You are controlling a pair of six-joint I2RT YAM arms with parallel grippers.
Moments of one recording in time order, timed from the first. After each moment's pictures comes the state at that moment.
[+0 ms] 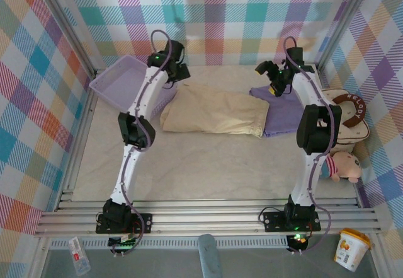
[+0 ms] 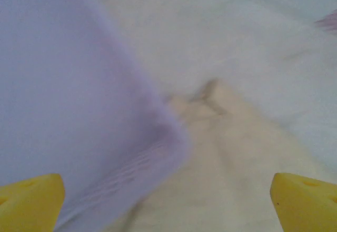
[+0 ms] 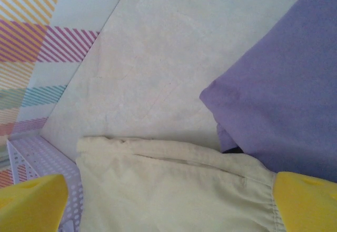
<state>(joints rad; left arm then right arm) -0.31 2.55 2.72 -1.23 -0.22 -0.63 -0.01 2.14 1.90 -0.66 -0.44 0.76</state>
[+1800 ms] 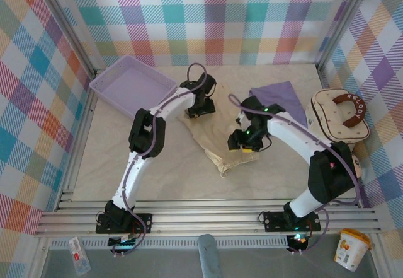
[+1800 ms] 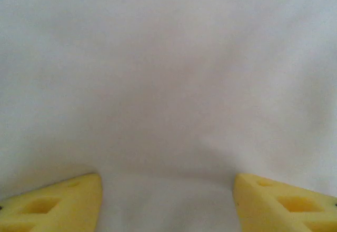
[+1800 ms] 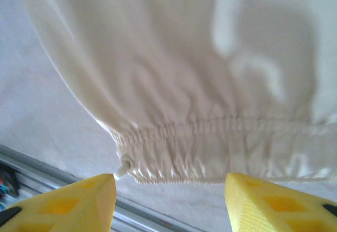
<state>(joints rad) -0.55 2.43 2.18 -0.95 -0.06 -0.72 0.44 1.55 1.18 -1.00 -0.34 0.39</state>
